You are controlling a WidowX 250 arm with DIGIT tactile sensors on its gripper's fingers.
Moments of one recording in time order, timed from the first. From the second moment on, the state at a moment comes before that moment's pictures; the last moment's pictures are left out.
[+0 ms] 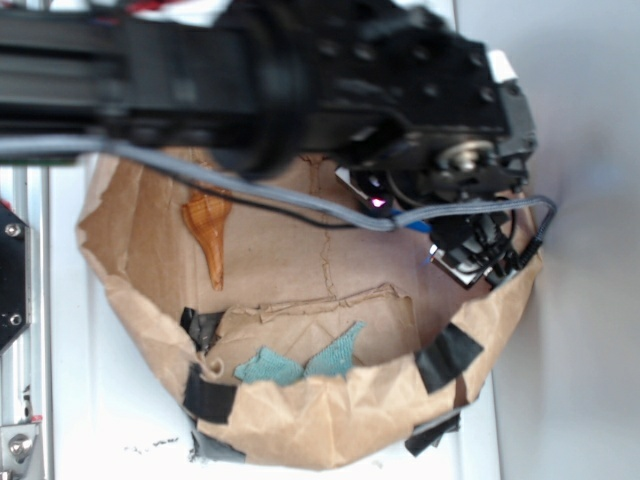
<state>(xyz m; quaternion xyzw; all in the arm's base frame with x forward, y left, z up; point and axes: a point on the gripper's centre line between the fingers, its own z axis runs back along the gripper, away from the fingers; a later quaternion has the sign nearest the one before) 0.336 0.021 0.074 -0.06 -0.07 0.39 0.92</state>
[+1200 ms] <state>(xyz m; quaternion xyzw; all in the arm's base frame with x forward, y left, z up) 0.273 0.013 0.110 -0.11 -0.03 0.33 0.94</state>
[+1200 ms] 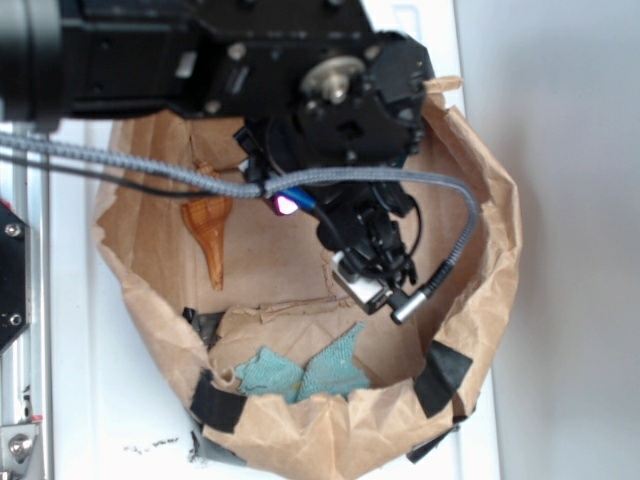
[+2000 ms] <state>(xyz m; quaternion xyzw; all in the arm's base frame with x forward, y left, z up) 0.318 0.034 0.051 -0.08 -0.15 0.42 0.89</state>
